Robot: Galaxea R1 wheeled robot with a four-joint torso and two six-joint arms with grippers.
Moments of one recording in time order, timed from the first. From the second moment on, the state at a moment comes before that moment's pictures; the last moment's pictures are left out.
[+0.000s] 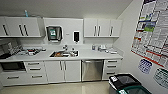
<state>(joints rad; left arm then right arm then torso) 1.49 2.82 -2.33 0.24 -0.10 -0.26 -1.55 2.80 -2.35 0.06 0.07 -0.04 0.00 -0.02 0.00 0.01</state>
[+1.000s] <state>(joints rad) 1.49 2.83 -2.32 0.24 -0.11 -0.26 -1.55 2.79 -2.36 0.06 0.07 -0.04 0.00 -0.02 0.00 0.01</state>
